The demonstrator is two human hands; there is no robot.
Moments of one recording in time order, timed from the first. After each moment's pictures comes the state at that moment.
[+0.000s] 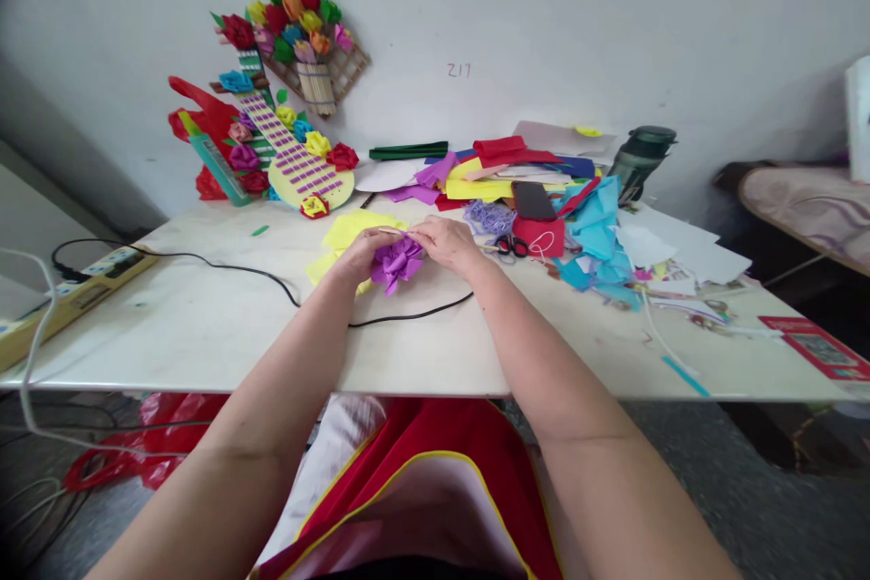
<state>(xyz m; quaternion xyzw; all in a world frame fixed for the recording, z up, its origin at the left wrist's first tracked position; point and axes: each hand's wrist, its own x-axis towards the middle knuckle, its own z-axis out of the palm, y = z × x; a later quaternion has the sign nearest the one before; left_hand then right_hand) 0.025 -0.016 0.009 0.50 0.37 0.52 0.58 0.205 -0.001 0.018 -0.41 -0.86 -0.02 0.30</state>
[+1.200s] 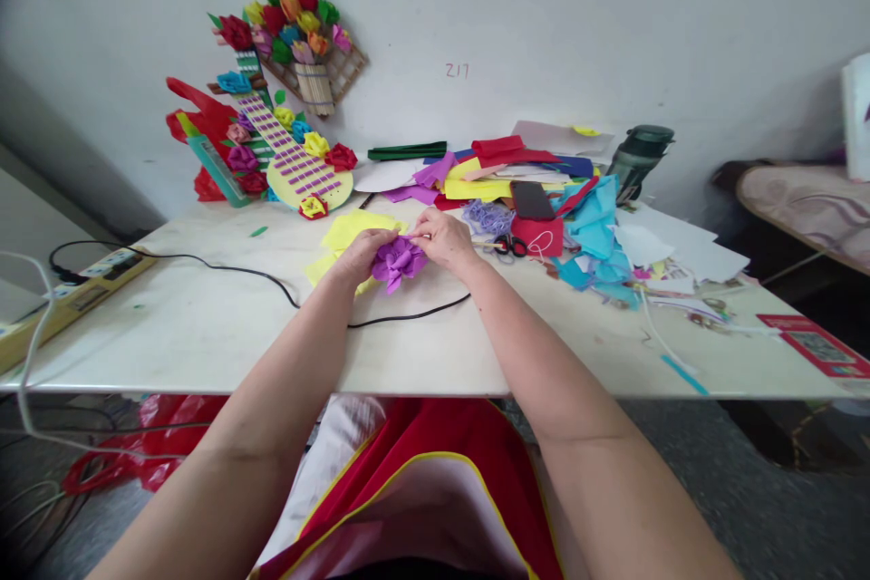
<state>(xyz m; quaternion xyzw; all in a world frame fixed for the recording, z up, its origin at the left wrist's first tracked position) 0.023 -0.016 0.006 0.52 0.41 0.49 0.57 0.200 0.002 0.014 -0.42 -0.82 0.03 0.39</state>
